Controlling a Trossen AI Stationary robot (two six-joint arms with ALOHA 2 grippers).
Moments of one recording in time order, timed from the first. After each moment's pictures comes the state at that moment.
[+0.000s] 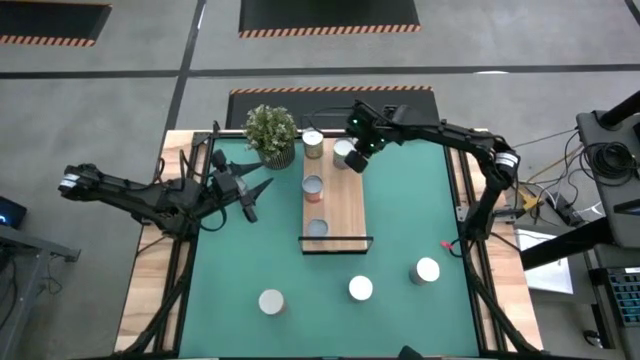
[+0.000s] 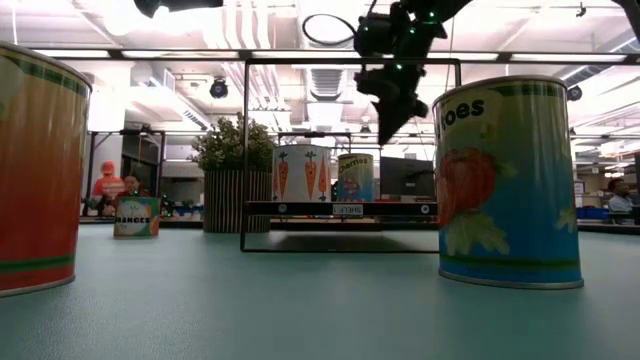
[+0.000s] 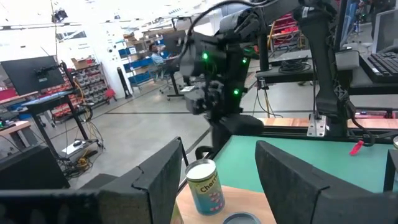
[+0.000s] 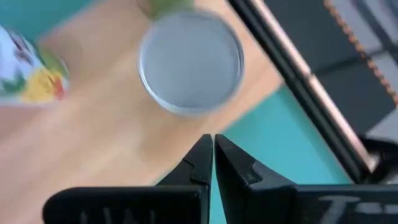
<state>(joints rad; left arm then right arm) -0.22 0.81 0.66 0.19 -0.77 0.22 -0.49 1.75 1.61 -0.96 0.08 0.08</state>
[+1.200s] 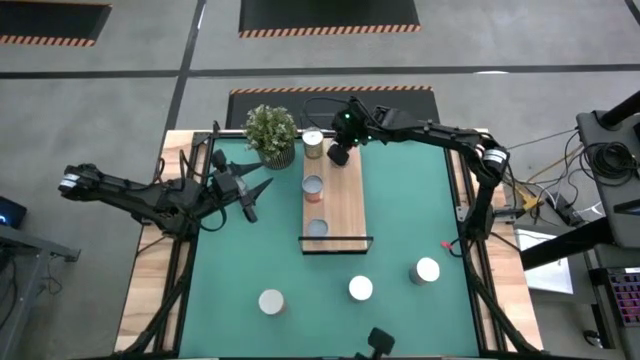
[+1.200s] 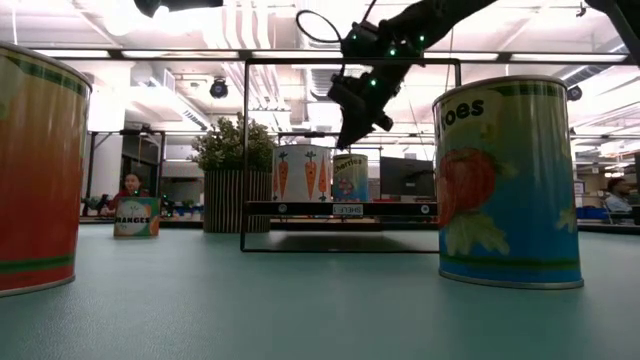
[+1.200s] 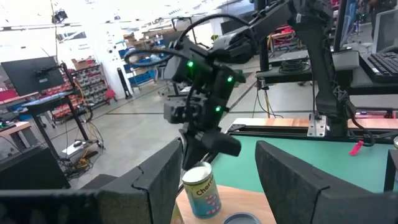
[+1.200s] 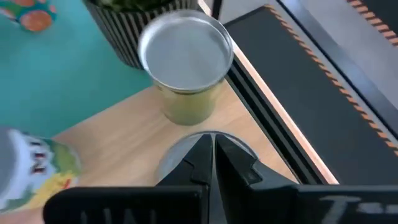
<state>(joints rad) -0.22 0.81 0.66 0.19 -0.77 0.23 -0.51 1.84 1.58 -0.56 0.01 -0.02</state>
